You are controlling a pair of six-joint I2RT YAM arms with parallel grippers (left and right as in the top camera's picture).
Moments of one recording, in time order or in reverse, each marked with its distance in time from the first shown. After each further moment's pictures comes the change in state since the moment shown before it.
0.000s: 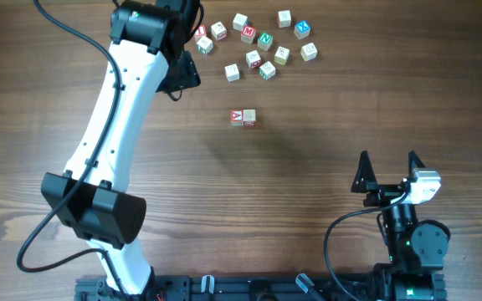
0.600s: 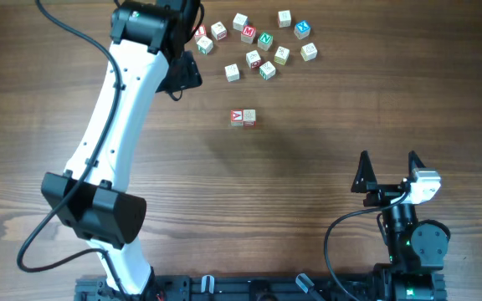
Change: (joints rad) left arm 0.000 0.000 0.000 0.006 0.018 0.005; right arm 0.000 0.000 0.000 0.000 0.000 0.000
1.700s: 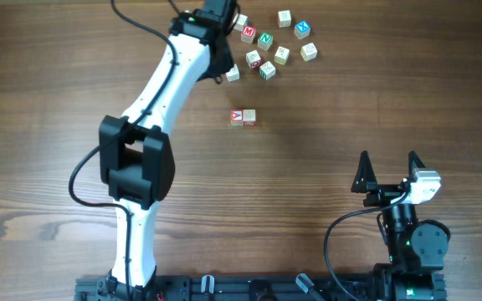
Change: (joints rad) left arm -0.049 0.315 -0.005 0.480 0.154 0.002; right arm 0.000 0.000 0.000 0.000 0.000 0.000
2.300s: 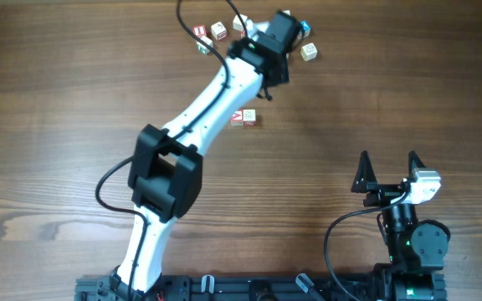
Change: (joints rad) left arm -0.229 0.000 -0.025 0.204 0.000 -0.023; right arm 0.000 0.000 0.000 0.000 0.000 0.000
